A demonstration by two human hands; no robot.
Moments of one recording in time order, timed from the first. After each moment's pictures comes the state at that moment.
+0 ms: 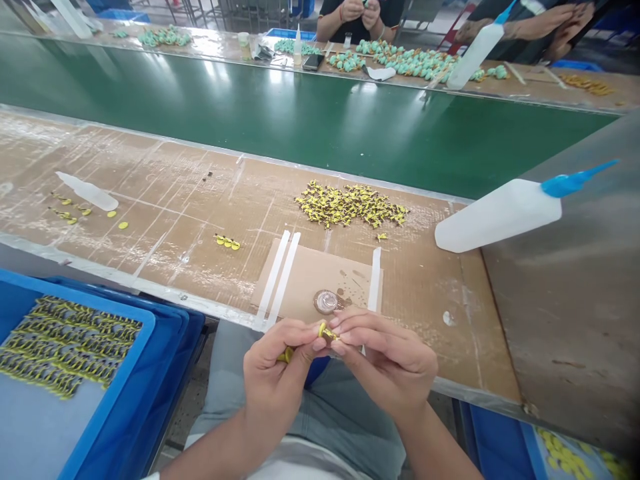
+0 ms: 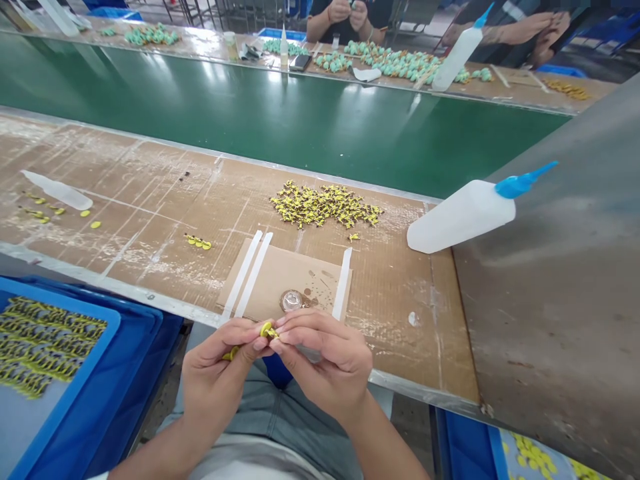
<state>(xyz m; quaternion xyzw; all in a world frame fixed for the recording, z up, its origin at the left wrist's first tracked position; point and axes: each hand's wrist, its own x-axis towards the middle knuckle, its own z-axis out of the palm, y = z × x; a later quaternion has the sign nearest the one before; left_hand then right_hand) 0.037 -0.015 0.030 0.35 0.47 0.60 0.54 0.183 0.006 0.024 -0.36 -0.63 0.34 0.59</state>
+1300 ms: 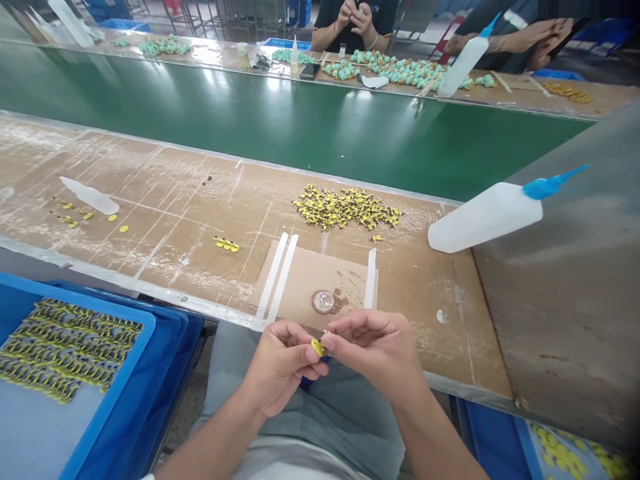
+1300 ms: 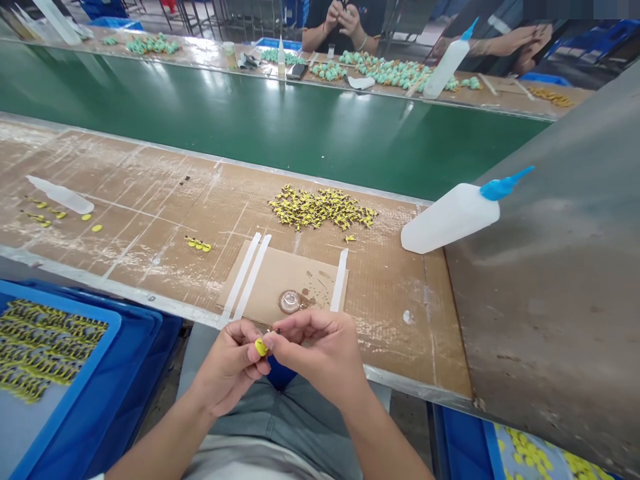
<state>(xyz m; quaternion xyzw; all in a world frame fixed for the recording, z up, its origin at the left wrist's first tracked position) 0.024 -0.005 0.015 0.08 0.43 0.42 0.79 0.182 0.003 0.036 -0.51 -0.41 0.60 0.46</state>
